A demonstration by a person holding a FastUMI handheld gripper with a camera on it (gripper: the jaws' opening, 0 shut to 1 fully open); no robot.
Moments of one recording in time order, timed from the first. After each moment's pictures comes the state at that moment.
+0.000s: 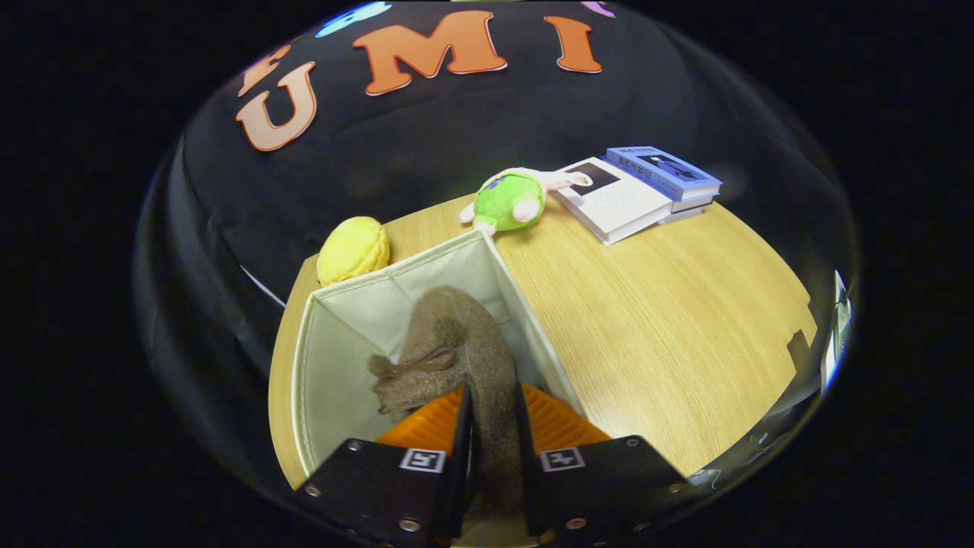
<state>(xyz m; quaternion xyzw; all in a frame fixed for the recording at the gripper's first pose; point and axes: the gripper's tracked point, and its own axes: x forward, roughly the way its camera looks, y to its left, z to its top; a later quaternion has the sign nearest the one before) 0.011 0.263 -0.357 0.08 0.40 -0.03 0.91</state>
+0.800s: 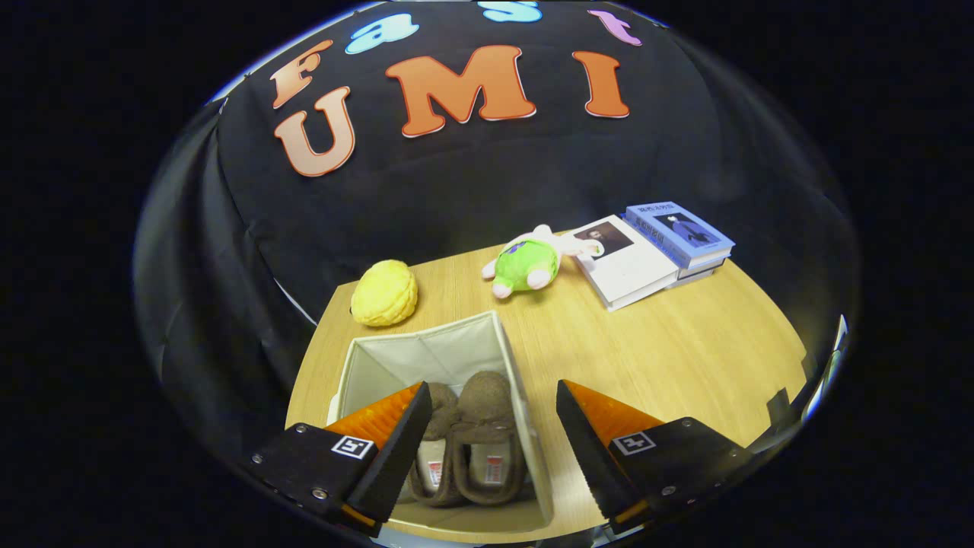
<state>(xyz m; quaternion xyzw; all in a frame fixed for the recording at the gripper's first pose) 0.028 0.204 -0.260 0.06 0.32 0.02 0.95</state>
